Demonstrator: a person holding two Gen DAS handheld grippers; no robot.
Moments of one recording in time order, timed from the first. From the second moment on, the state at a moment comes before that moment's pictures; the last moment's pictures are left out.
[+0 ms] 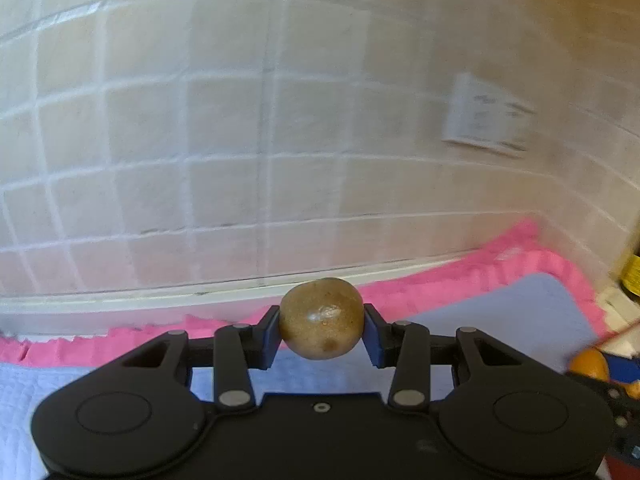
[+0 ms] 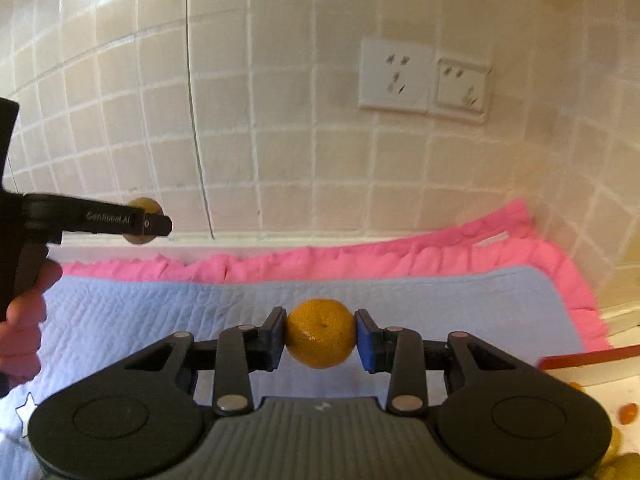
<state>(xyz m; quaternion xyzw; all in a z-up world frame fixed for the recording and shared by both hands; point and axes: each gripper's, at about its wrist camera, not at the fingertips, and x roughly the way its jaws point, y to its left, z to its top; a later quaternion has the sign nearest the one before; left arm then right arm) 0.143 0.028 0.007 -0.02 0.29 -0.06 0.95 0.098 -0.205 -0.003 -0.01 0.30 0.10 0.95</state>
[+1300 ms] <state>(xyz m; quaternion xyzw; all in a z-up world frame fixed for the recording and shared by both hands) 0.102 -0.298 -0.061 0.09 0.38 -0.42 0.82 -0.059 -0.498 -0.043 0.05 0.49 -0.18 0.85</state>
